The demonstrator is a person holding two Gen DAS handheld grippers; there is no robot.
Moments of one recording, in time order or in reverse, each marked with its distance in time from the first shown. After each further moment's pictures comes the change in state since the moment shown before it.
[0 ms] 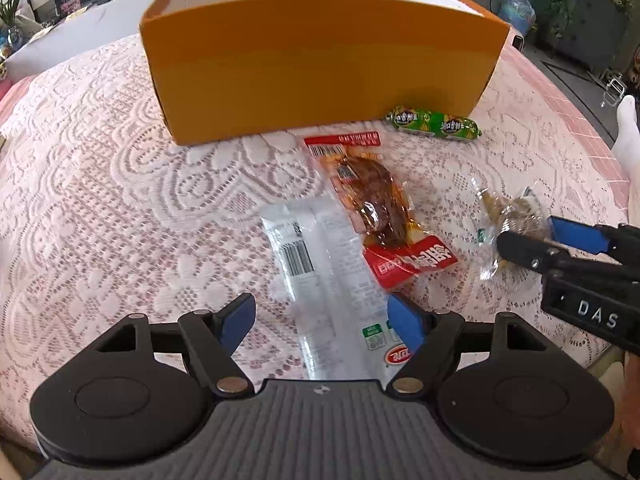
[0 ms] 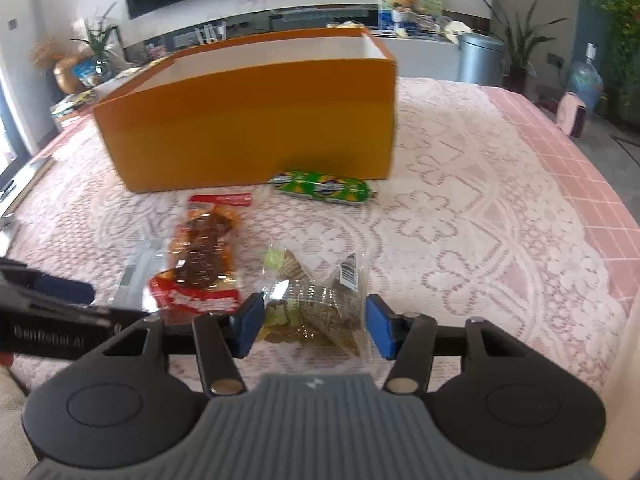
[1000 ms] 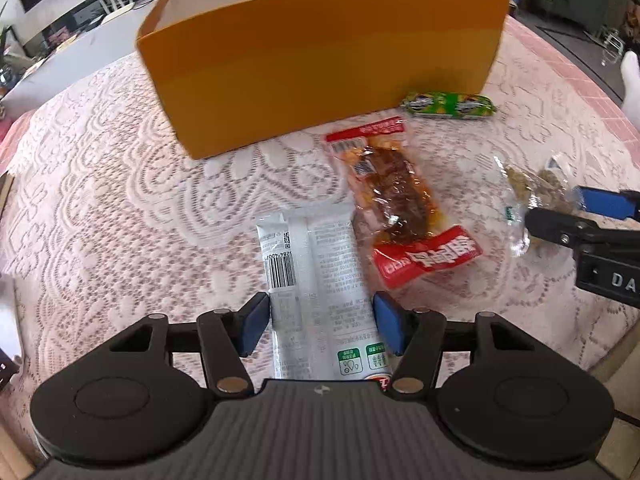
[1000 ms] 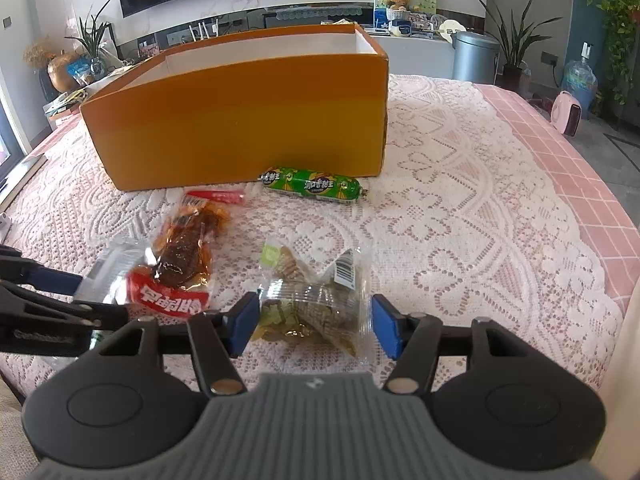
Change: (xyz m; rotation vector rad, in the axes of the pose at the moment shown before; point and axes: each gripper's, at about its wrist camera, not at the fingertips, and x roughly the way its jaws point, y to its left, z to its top) left arm 0.006 0.008 0.003 0.122 0.015 0.079; right arm 0.003 -0.001 -0.001 0.001 0.004 -0.010
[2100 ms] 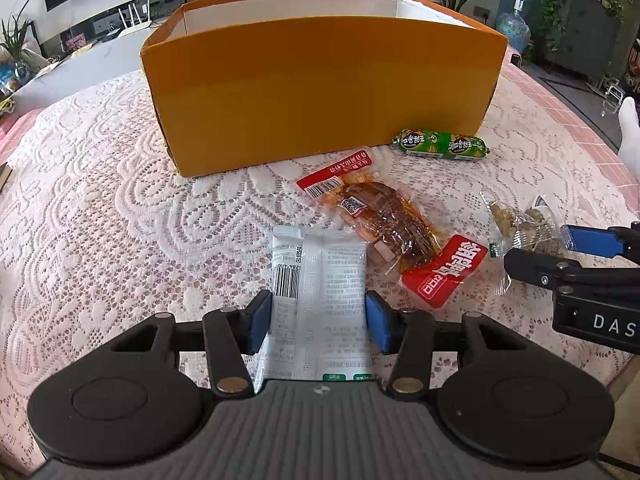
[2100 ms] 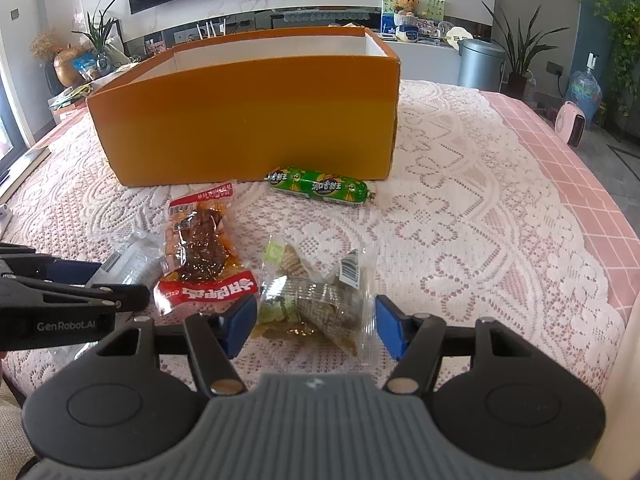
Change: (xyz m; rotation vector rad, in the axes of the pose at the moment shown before) left arm 0.001 -0.011 -0.005 -0.078 -0.133 -0.032; right arm 0.002 0.005 -0.002 -0.031 -0.011 0.001
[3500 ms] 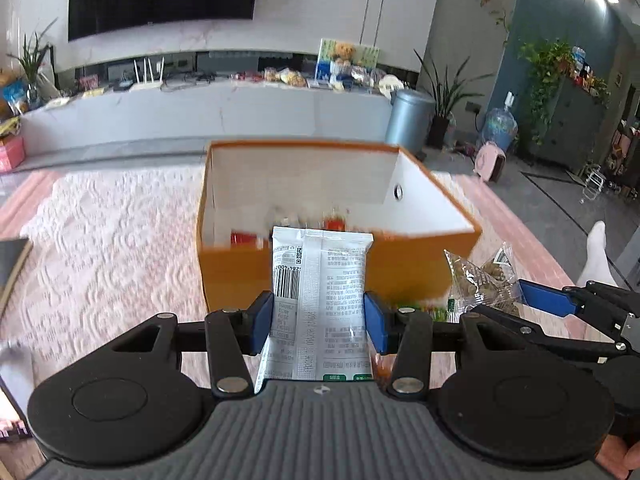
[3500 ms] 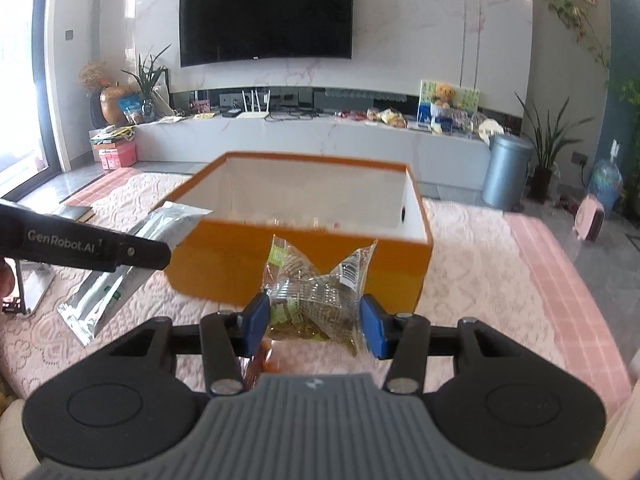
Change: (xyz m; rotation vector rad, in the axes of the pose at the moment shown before) left arm -0.081 0.031 0.089 -0.103 -0.248 -0.068; right arm -0.062 0.021 0.074 -0.130 -0.238 0.066
